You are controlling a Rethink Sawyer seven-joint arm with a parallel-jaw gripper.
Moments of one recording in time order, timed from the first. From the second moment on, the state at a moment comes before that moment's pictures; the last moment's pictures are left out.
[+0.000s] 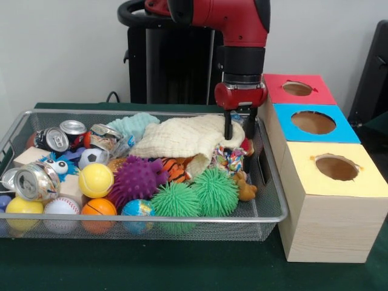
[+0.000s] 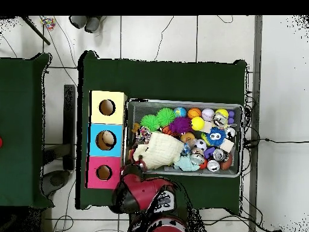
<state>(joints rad) -0.03 -0.50 -0.10 2.02 -0.34 -0.28 1.58</state>
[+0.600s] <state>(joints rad) 0.02 -0.62 -0.09 1.99 -0.23 0.09 1.58</state>
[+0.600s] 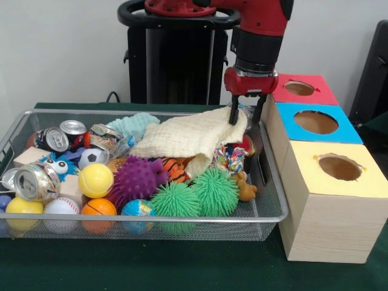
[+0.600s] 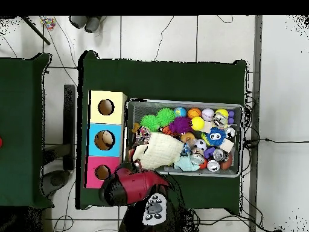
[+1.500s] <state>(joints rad) -0.05 -0.53 -0.01 1.65 -0.16 0.52 1.58</state>
